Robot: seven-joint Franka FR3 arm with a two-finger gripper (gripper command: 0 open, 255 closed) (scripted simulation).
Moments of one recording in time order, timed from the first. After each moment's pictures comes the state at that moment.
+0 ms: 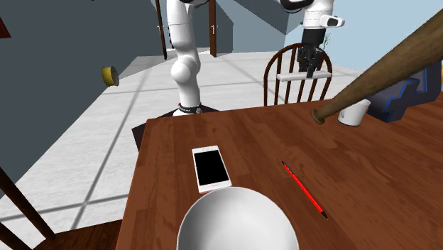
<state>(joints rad) 0.53 -0.05 -0.22 -1.93 -0.01 1.90 -0.45</state>
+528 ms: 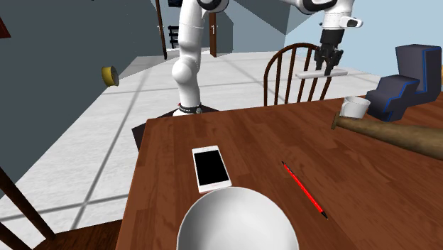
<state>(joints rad) 0.58 0.20 -0.17 -1.62 0.04 1.84 -0.36</state>
